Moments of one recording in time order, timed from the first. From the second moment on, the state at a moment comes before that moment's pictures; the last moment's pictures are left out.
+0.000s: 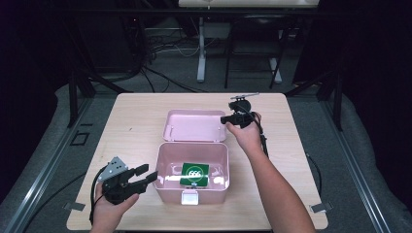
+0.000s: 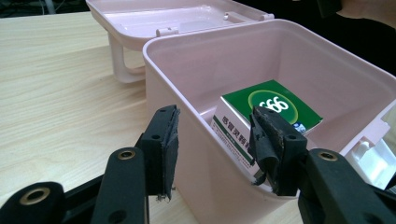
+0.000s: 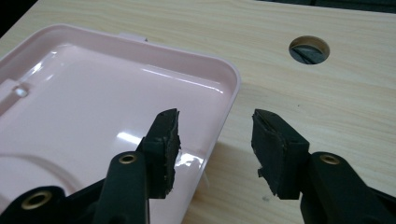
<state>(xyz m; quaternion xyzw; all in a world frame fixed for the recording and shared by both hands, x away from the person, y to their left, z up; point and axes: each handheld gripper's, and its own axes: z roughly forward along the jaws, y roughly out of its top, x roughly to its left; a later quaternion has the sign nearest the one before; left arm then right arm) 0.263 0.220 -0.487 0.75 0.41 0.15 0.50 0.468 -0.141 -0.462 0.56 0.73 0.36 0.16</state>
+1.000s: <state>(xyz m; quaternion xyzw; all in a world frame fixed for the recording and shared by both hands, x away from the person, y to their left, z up) 0.265 0.208 -0.493 0.75 0.41 0.16 0.49 0.484 -0.134 -0.479 0.61 0.71 0.33 0.14</state>
